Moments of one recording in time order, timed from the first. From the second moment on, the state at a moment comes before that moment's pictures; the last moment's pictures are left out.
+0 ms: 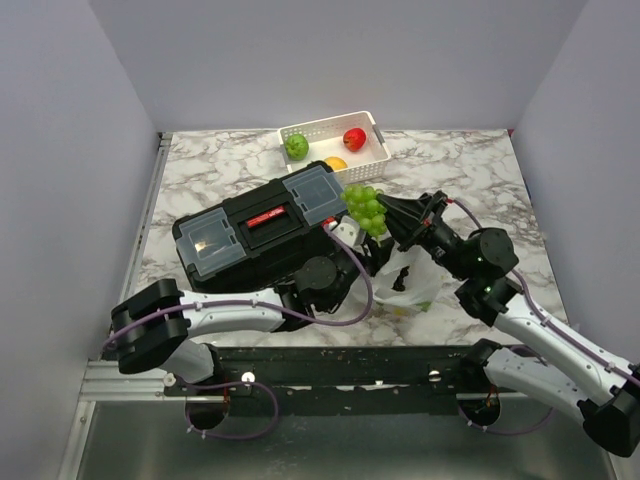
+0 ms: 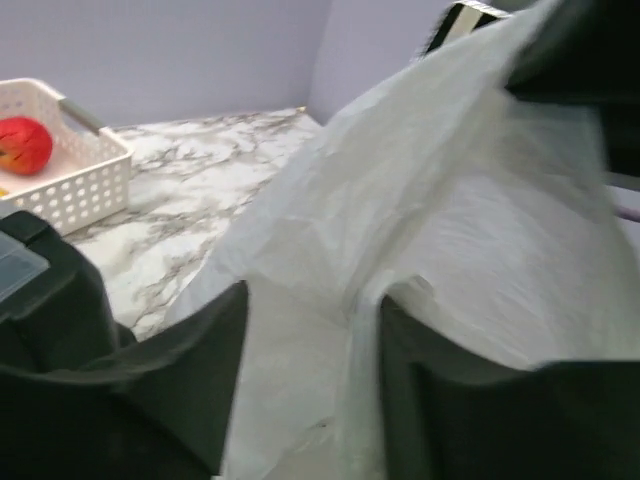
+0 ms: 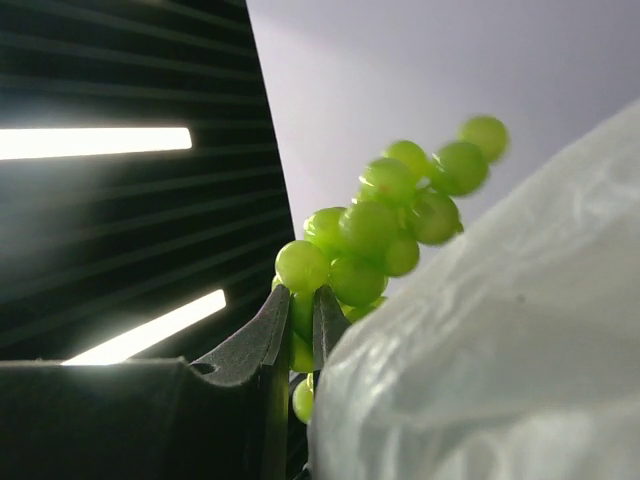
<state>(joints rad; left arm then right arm) -1.21 1.41 0.75 0.86 -0.51 -0.19 0.70 0.88 0.67 0.57 -0.20 2.08</state>
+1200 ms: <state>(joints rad) -1.00 0.89 0.73 -0.04 -0.41 -0.54 0.70 0.84 0.72 0.14 -0.78 1.07</state>
